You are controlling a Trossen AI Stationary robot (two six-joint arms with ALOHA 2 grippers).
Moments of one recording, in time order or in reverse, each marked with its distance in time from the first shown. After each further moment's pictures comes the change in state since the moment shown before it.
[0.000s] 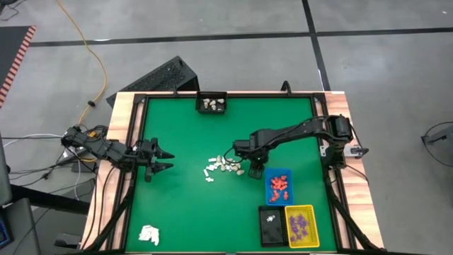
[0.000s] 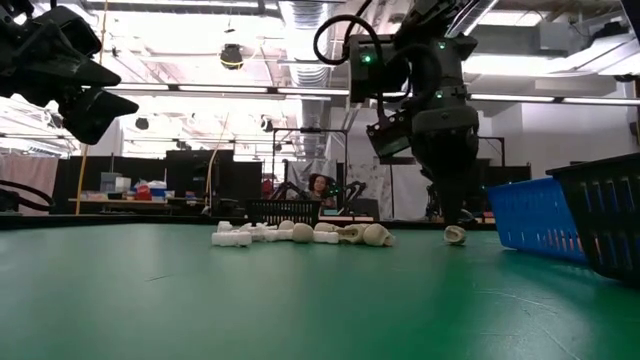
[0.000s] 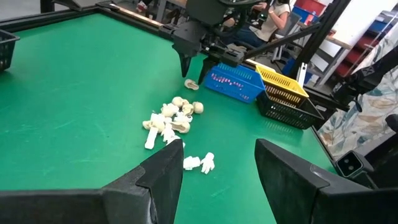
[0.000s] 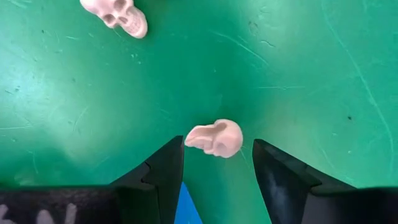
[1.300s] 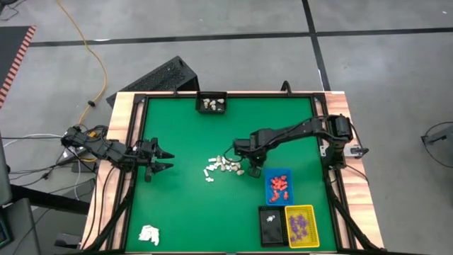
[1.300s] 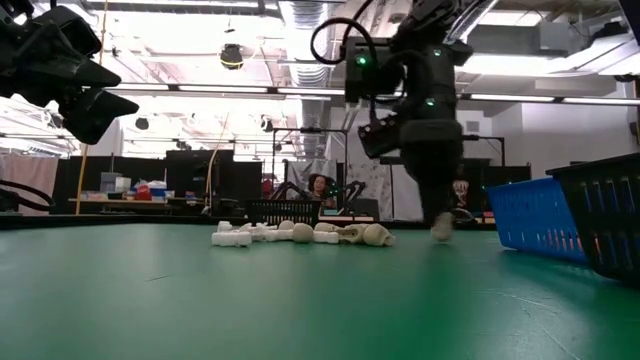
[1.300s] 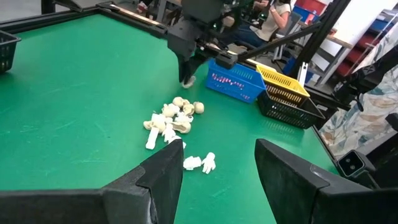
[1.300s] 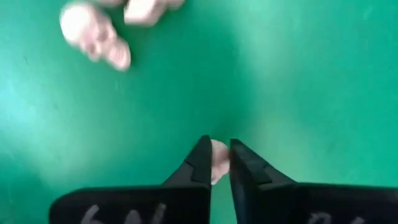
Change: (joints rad) left arm 0.000 0.000 0.000 -0.001 -0.002 0.006; right arm -0.021 -0.001 -0.018 0.092 0.057 -0.039
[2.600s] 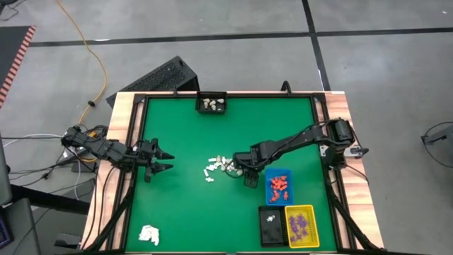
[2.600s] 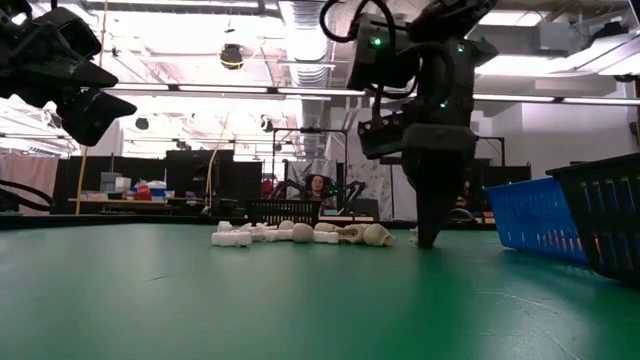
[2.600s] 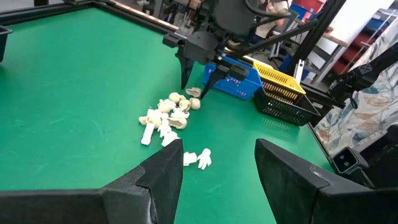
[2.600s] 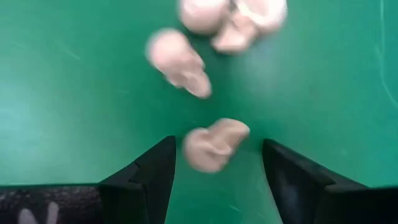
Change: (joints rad) left arm 0.000 0.000 0.000 -0.009 0.020 -0.019; right arm 0.133 0.000 -0.077 0.190 0.057 0.121
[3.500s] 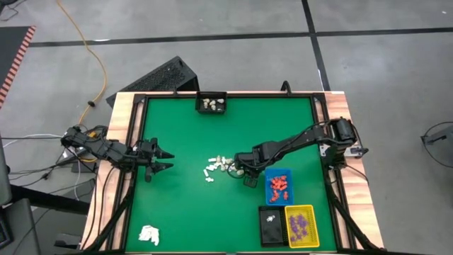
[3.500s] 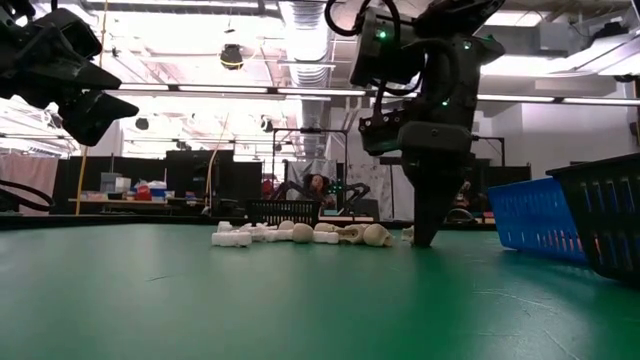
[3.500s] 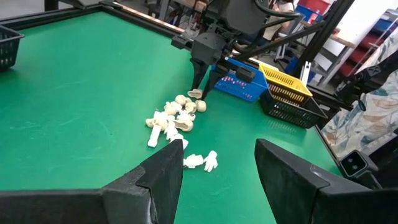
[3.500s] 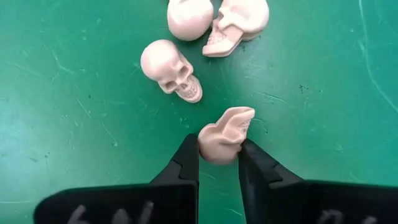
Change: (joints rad) left arm 0.000 0.000 0.000 -0.001 -0.026 0.009; right arm -0.002 -0.003 -0.033 0.058 0.065 0.047
